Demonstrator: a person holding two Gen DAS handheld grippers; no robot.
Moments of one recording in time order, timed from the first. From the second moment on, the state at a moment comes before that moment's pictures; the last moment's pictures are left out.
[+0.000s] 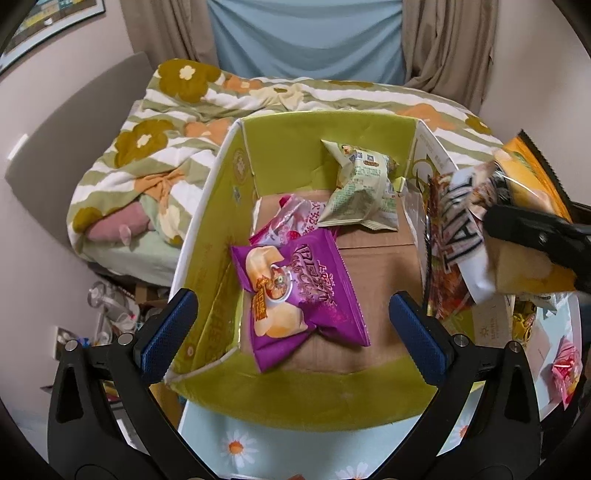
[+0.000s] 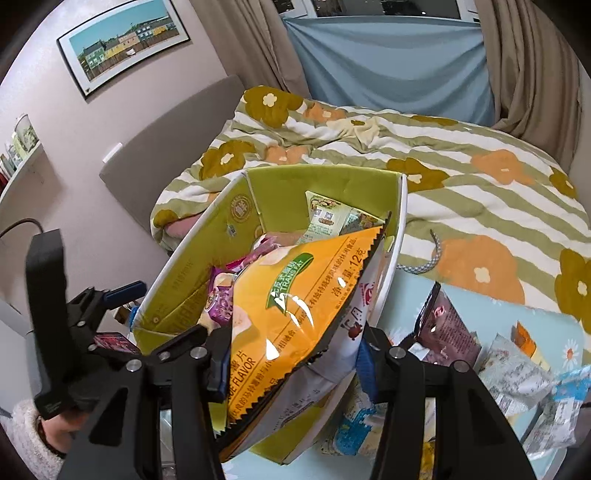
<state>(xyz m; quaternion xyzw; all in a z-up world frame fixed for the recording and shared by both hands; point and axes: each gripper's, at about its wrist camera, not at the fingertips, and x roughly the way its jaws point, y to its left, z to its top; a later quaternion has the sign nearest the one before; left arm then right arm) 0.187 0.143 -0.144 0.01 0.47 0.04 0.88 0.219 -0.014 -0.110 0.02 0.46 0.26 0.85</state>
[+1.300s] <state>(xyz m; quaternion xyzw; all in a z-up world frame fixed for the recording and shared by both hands) 0.172 0.116 -0.112 0.02 0.46 0.03 0.89 0.235 -0.018 -0.078 0.02 0.43 0.27 0.86</state>
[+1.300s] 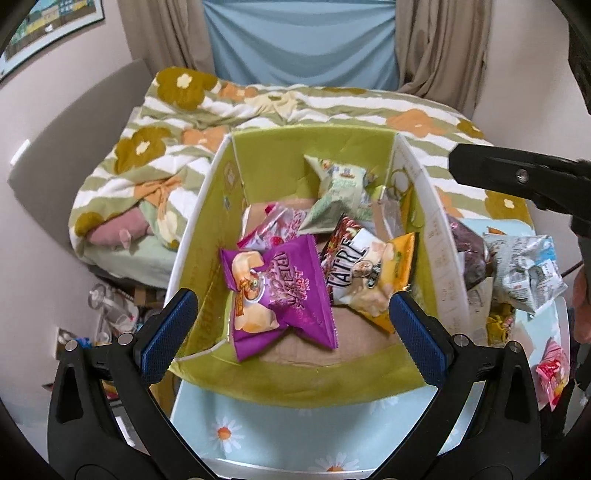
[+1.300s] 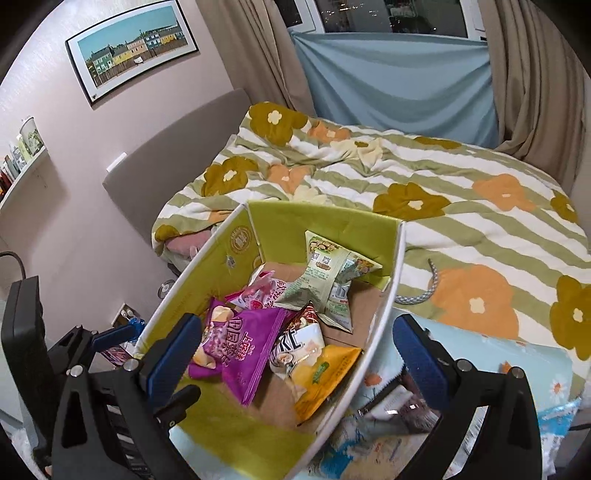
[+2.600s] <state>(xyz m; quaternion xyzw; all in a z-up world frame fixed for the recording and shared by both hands) 0.095 -0.153 -0.155 0.12 0.45 -0.22 0.86 0.024 -0.313 -0.112 0.06 0.45 0.08 0.88</state>
